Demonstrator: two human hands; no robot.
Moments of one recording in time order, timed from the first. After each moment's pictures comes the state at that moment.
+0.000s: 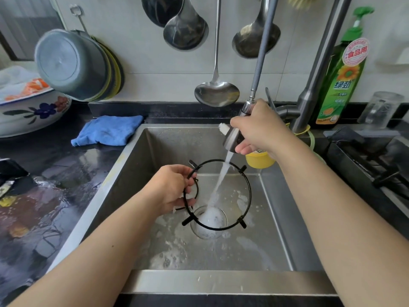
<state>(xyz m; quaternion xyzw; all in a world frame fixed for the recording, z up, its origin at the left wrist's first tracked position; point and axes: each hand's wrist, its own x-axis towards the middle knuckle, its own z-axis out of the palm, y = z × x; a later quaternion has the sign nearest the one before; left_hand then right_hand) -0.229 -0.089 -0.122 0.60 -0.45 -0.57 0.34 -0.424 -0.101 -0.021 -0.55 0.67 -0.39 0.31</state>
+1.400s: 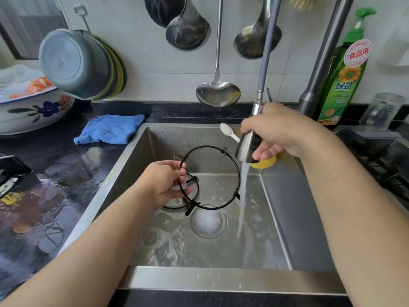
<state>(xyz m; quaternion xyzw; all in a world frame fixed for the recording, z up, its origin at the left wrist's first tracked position) -0.213 -0.097 -0.119 0.54 -0.35 -0.63 0.42 -0.436 -0.074 0.006 -0.56 0.70 -0.28 0.35</state>
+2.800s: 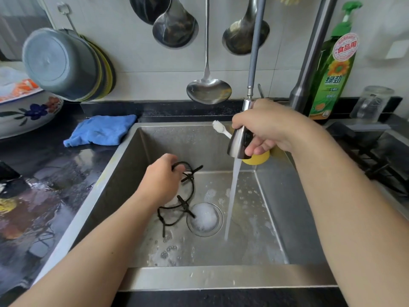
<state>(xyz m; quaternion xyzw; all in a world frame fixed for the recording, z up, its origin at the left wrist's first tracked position) -0.218 -0.096 -0.127 0.65 -0.66 -0.25 0.27 -0.441 -0.078 0.004 -0.56 0.69 -0.29 0.36</state>
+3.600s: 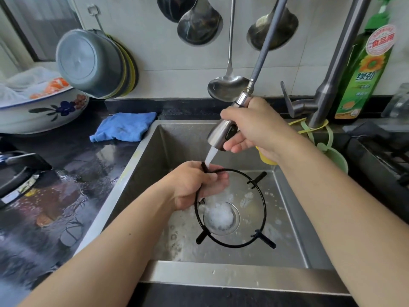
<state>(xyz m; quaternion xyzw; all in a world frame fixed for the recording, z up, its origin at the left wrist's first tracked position) -0.227 -0.084 -0.116 0.47 -0.40 -0.72 0.33 -0.386 -0.084 -0.015 -0.56 0.56 -0.44 0.43</state>
